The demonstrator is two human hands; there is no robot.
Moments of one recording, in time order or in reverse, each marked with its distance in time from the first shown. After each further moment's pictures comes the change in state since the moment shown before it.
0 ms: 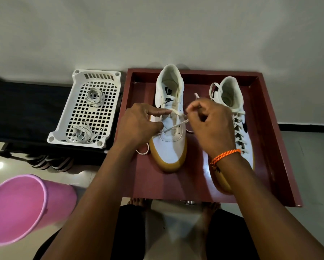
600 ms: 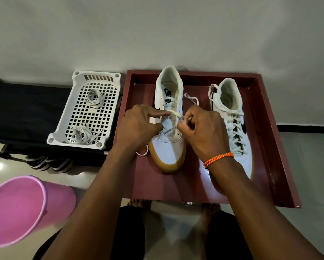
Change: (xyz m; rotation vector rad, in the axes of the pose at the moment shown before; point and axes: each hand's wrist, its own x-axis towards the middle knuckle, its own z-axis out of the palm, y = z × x) left_hand -0.001 0.002 0.001 -0.006 0.008 -0.038; right_hand -0.005 0.000 0.009 -0.203 -0.101 -0.030
